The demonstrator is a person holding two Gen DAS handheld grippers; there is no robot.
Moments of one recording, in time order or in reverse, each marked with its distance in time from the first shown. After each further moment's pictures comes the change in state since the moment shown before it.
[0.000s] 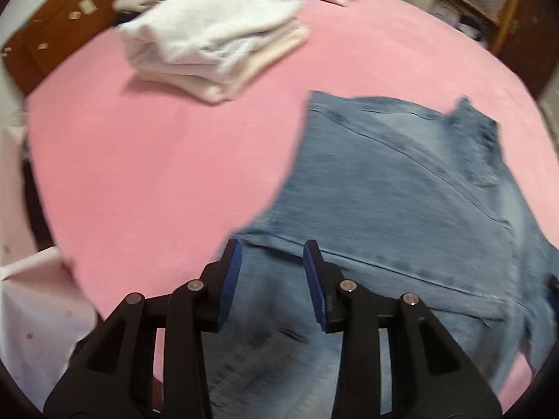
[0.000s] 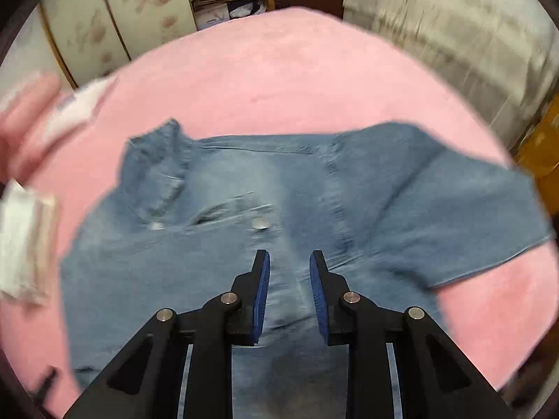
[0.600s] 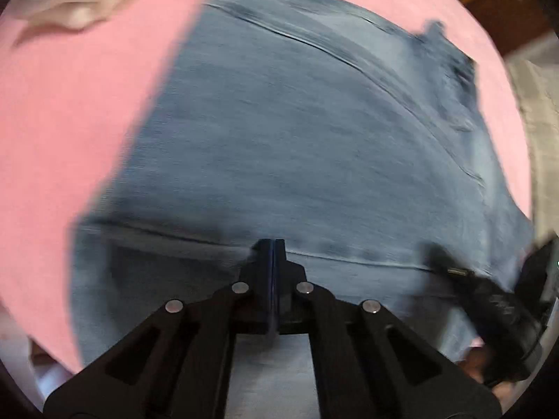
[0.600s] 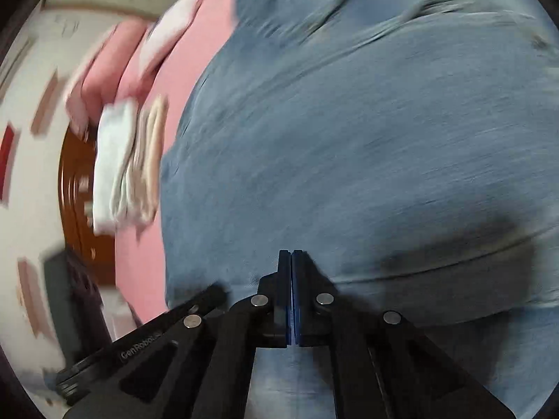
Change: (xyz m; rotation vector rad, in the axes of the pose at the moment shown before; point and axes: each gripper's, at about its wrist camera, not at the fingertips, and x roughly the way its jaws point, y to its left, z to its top) left arm 0.088 -0.035 0.010 0.038 0.310 -0.207; right arm 0.134 0.048 -0.051 0.002 0.357 0.437
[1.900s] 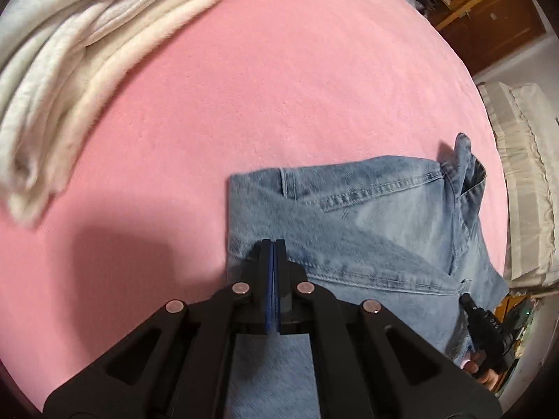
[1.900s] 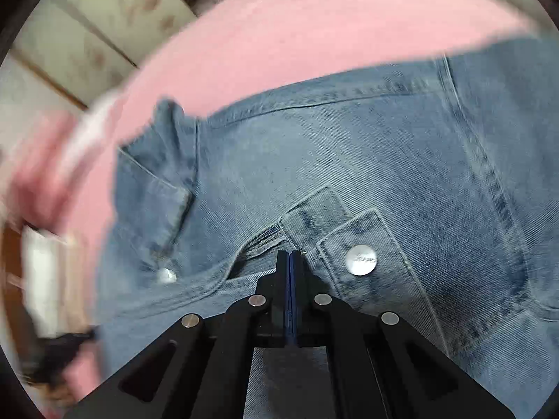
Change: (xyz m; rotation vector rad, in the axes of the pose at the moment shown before) left arm 0.033 0.068 0.182 0.076 -0.071 -0.217; right arm -0.023 -0.076 0.079 0.157 -0.354 -0.198
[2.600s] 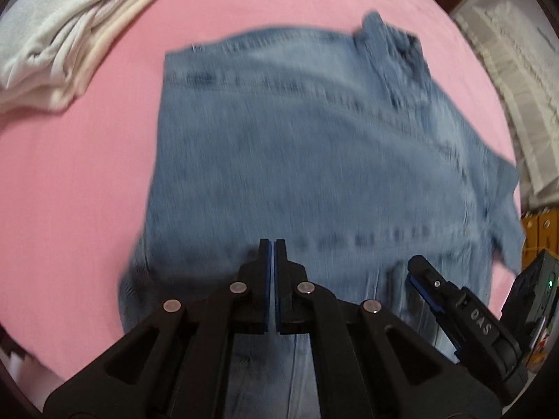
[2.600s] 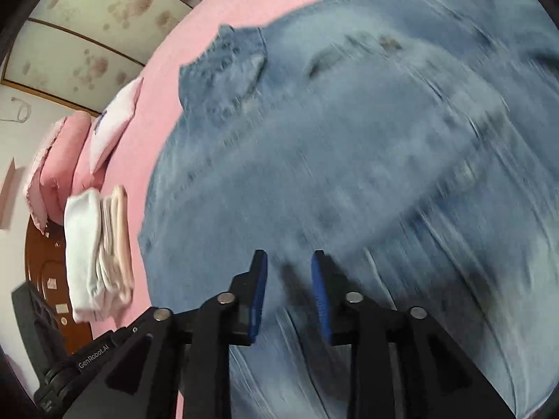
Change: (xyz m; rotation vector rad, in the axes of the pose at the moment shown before) left arm -0.046 -0.098 -0.172 0.220 0.073 0.126; right arm -0.057 0.068 -0.191 0.097 0.113 0.046
